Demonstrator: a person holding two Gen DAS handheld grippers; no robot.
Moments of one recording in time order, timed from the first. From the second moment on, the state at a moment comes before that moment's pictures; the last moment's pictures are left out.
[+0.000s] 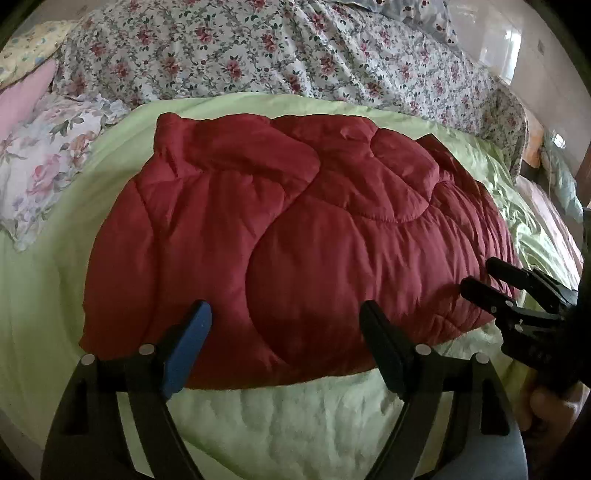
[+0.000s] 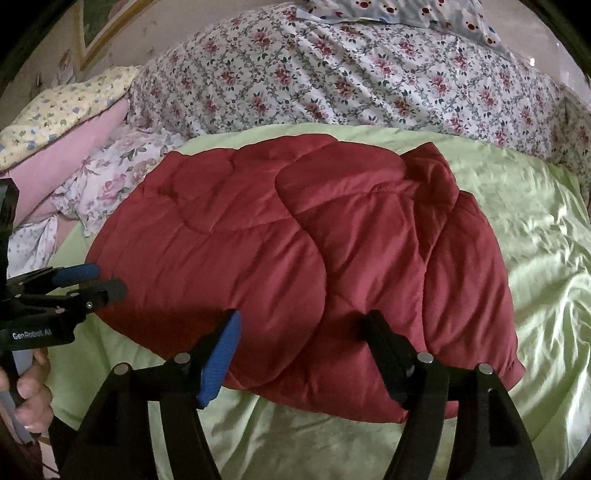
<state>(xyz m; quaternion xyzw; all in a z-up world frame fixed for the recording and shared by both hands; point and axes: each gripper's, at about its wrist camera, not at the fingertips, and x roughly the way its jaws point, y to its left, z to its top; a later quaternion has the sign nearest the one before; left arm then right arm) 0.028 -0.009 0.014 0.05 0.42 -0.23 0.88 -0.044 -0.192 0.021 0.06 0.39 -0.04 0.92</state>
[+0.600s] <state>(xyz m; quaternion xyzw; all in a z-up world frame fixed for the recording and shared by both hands) 0.075 -0.014 -0.007 0.04 0.44 -0.20 0.87 -0.007 -0.213 -0.001 0.05 0.39 -0.07 0.92</state>
